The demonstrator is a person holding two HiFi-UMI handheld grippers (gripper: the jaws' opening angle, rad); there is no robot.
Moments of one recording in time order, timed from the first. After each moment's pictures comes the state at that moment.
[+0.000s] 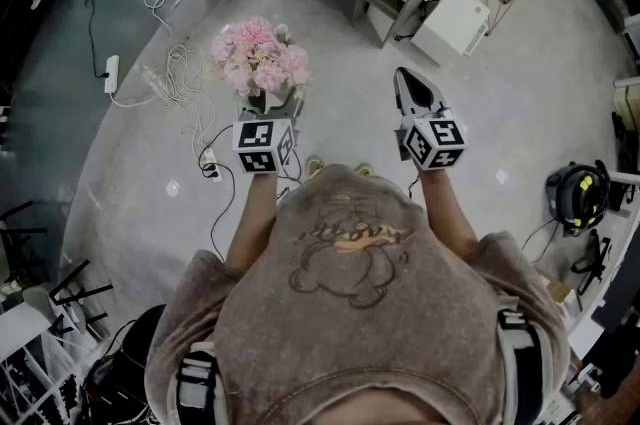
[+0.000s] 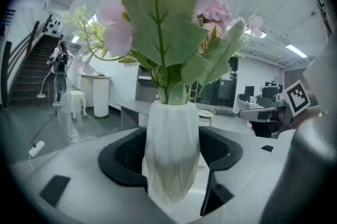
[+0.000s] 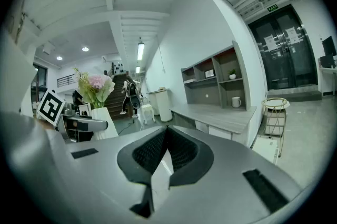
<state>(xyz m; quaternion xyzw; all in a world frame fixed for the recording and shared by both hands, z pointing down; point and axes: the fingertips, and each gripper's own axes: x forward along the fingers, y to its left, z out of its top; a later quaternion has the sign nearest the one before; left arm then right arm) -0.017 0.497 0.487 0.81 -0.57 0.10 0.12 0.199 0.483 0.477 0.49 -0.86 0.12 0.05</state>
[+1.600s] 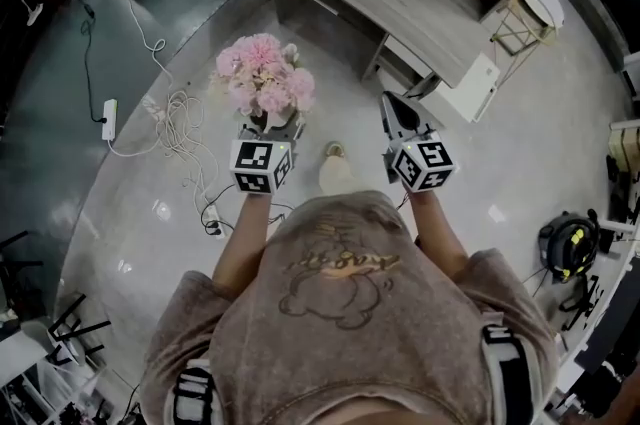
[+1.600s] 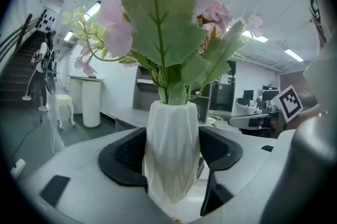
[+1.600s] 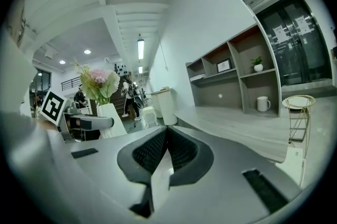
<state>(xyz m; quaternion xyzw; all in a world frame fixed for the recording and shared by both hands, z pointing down) -0.086 0.254 0.474 0.83 -0.54 0.08 0.10 0.095 0.240 0.480 0.46 -0.88 0.13 0.04</state>
